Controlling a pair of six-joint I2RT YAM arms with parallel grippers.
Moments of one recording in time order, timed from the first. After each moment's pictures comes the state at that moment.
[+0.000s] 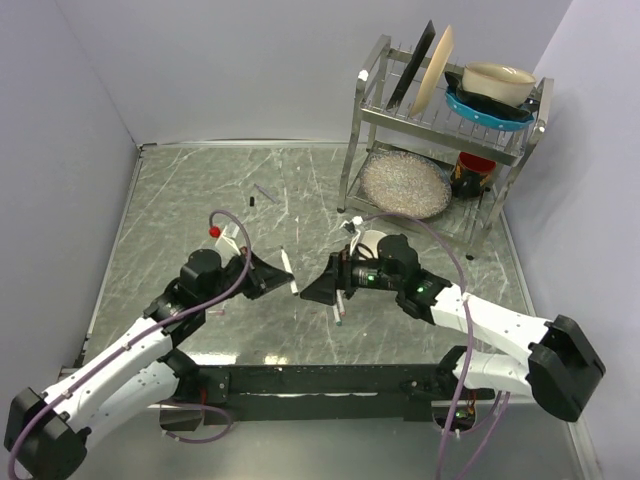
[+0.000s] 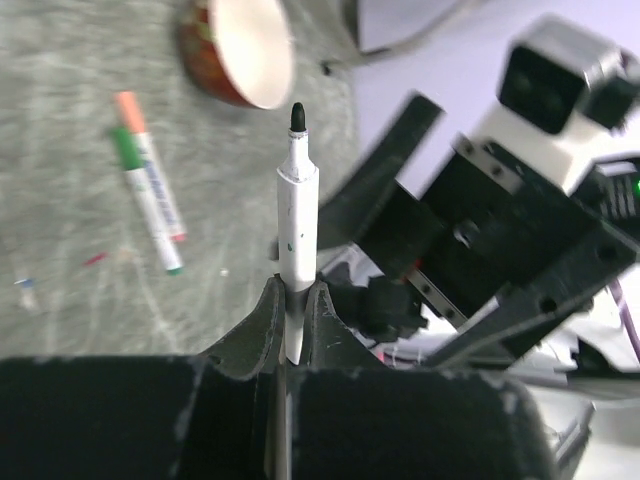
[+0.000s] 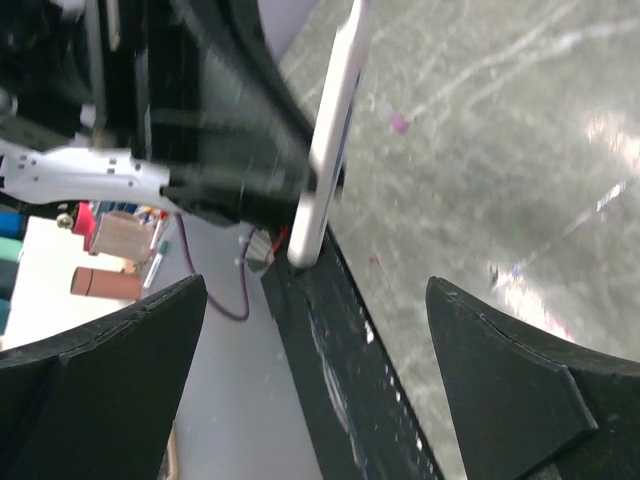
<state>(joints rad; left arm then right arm) -0.61 0.76 0.48 -0.02 0.30 -1.12 0.76 1.13 0.59 0.28 -0.55 0.72</state>
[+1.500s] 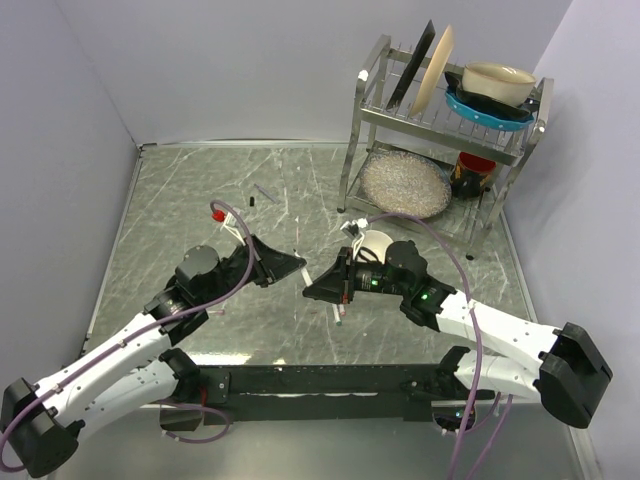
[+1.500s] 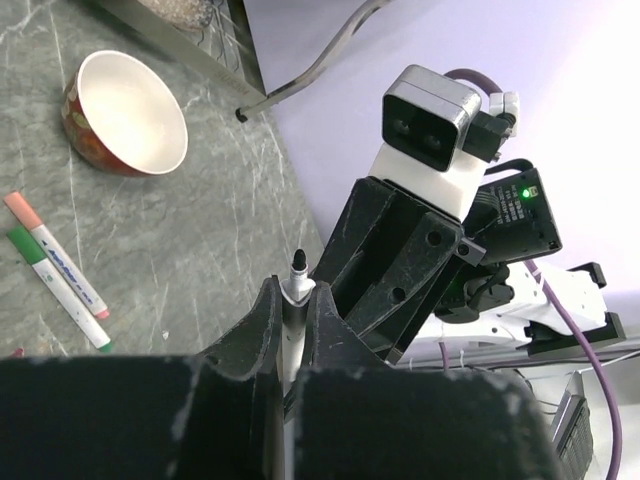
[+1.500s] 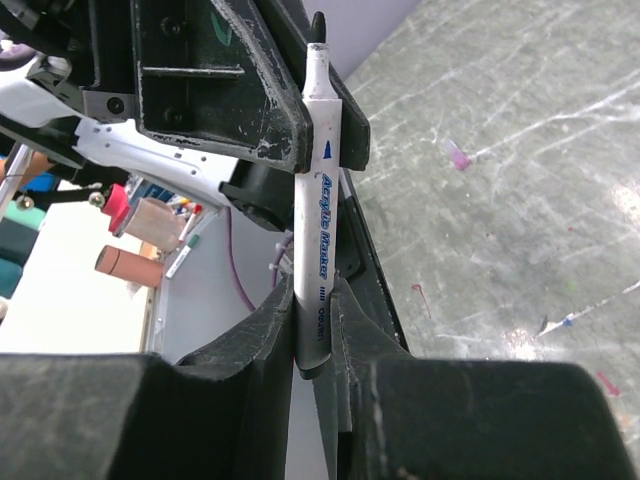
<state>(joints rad) -0.73 0.78 0.58 0.15 0.22 -1.05 0.82 1.06 0.57 0.42 -0.58 0.73</state>
